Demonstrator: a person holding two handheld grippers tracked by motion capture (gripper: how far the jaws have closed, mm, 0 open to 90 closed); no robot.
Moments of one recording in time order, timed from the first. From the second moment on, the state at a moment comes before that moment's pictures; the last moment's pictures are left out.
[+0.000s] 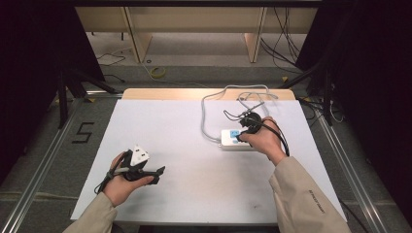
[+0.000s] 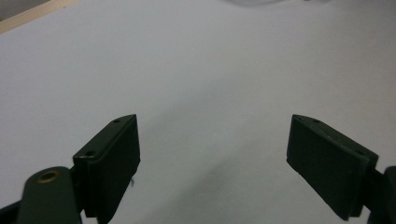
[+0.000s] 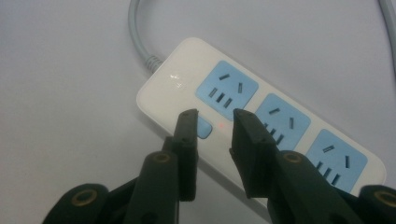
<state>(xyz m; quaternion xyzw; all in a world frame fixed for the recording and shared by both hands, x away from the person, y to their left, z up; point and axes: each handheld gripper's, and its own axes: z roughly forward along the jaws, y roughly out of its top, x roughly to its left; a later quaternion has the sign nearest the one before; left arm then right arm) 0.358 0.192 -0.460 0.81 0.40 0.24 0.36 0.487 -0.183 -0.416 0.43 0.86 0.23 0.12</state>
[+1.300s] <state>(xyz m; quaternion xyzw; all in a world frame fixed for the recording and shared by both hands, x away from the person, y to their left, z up) 0.357 0.193 -0.462 0.81 0.40 0.24 0.36 0.445 -0.221 -0.411 0.43 0.84 0.30 0.13</state>
